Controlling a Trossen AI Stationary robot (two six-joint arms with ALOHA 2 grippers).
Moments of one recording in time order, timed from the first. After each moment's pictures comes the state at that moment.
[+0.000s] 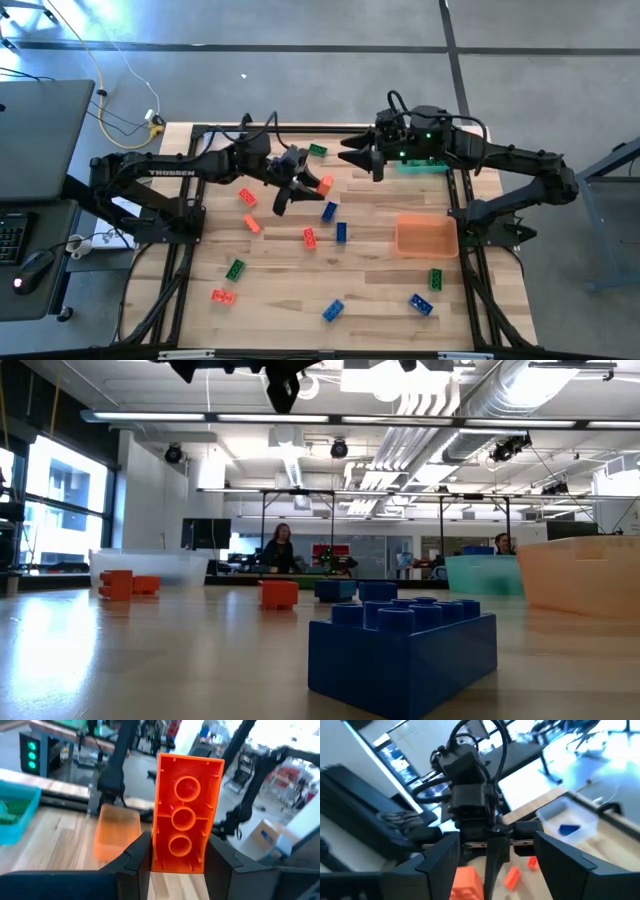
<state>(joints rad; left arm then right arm) 0.32 1.35 0.99 0.20 0.50 -0.28 -0.18 1.27 1.31 -0.18 -0.13 0.46</state>
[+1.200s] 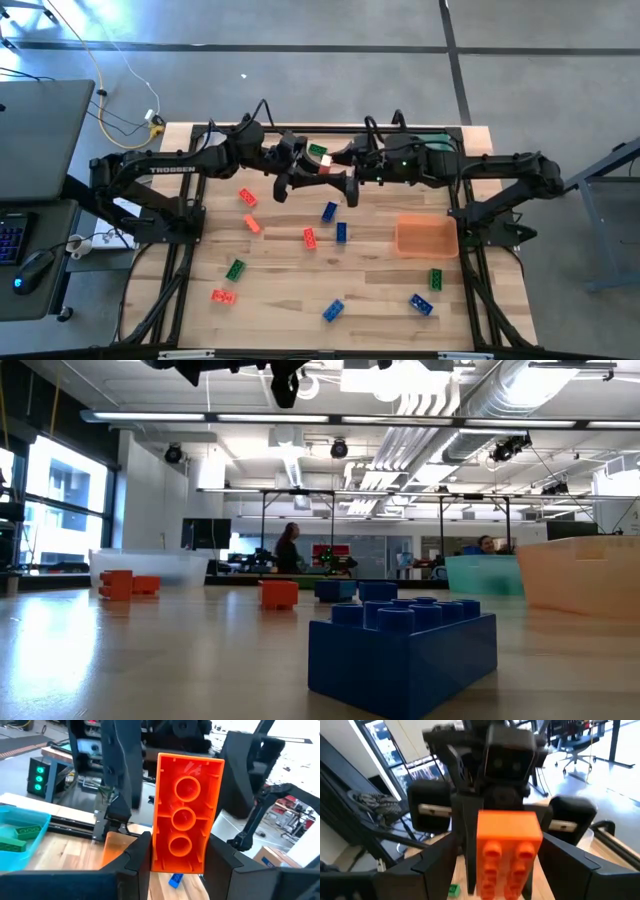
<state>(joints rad) 0.37 1.36 0.99 0.34 0.51 -0.36 -0.03 1.41 1.31 -0.05 0.08 0.29</state>
